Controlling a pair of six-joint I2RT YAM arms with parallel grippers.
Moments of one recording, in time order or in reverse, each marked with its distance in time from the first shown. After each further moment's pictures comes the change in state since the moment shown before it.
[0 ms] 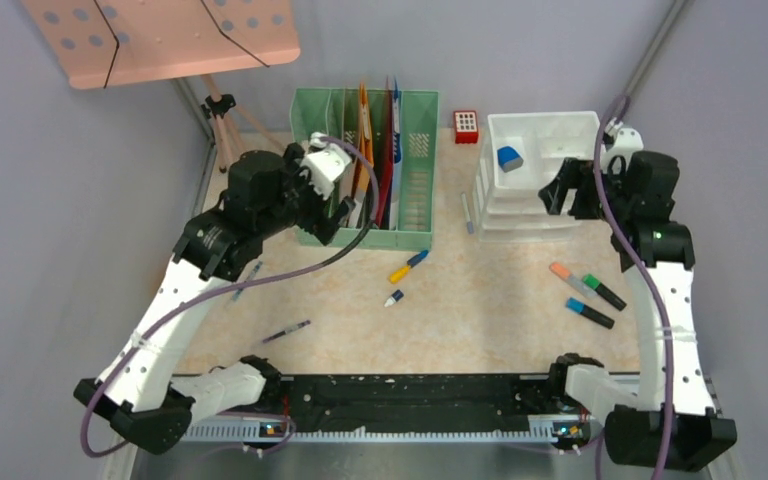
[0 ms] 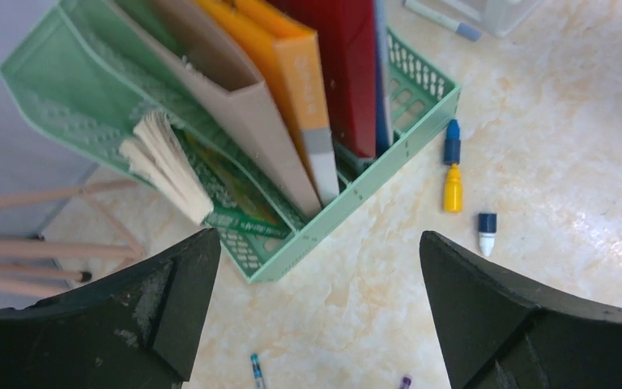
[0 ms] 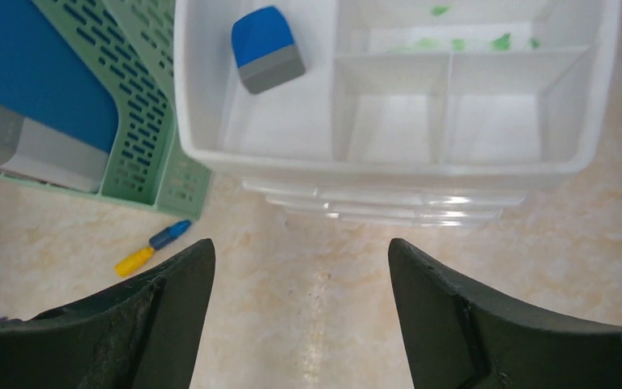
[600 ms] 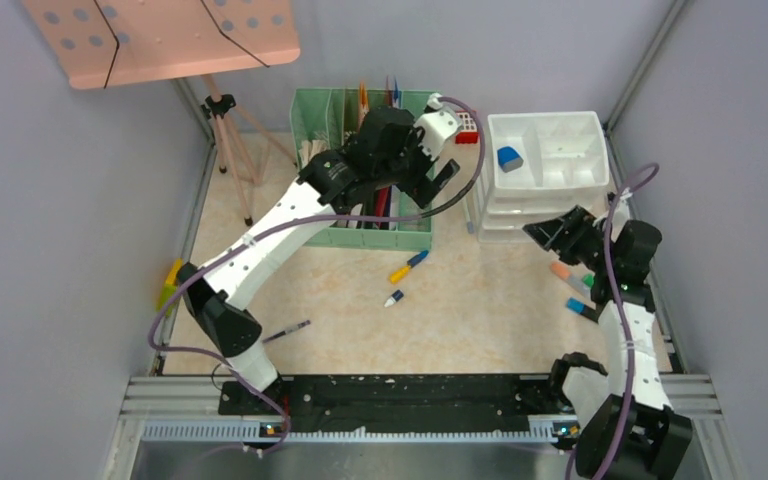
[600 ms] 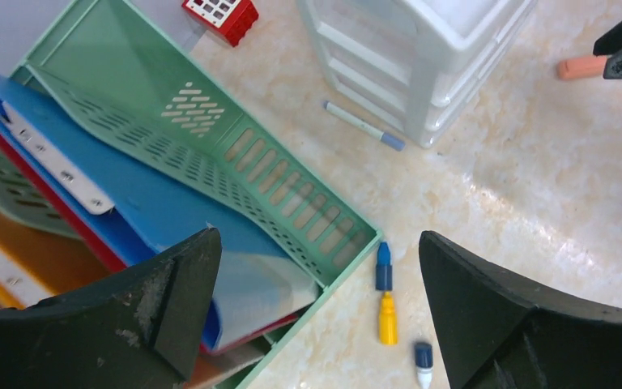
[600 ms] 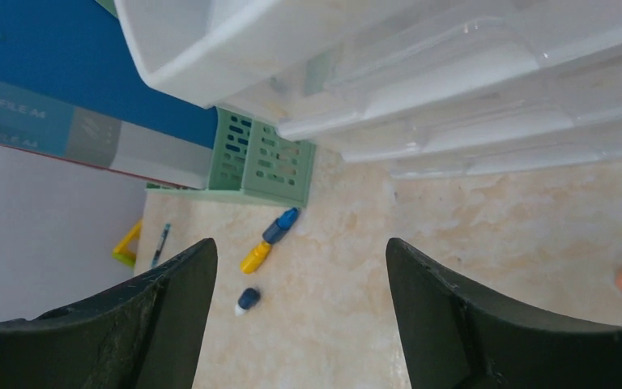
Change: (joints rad) left arm -0.307 0.601 0.507 0.048 -0.142 -0.118; right arm -0.229 -0.192 -0.689 0.547 -0.473 0.456
